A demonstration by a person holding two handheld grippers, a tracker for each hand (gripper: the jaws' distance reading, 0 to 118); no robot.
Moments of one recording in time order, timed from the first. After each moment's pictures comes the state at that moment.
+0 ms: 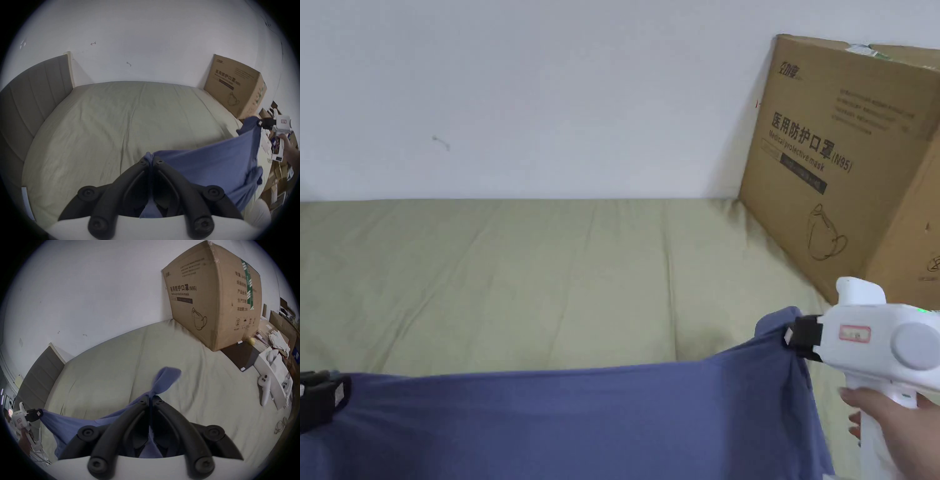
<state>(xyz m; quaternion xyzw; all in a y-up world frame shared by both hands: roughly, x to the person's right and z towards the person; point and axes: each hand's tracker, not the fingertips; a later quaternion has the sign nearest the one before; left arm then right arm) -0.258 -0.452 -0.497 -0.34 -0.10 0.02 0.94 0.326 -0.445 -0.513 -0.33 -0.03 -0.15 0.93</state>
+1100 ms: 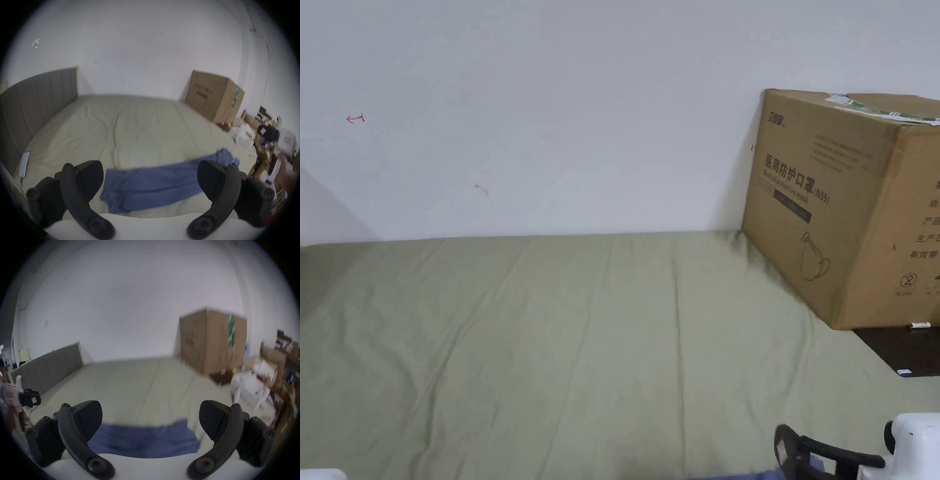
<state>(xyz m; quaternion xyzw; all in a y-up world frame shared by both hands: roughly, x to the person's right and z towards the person) -0.201 -0.417 -0.252 -0.21 -0.11 0.06 0.97 0.217 -0.407 -0.233 -0.09 -0.01 -0.02 1.00</state>
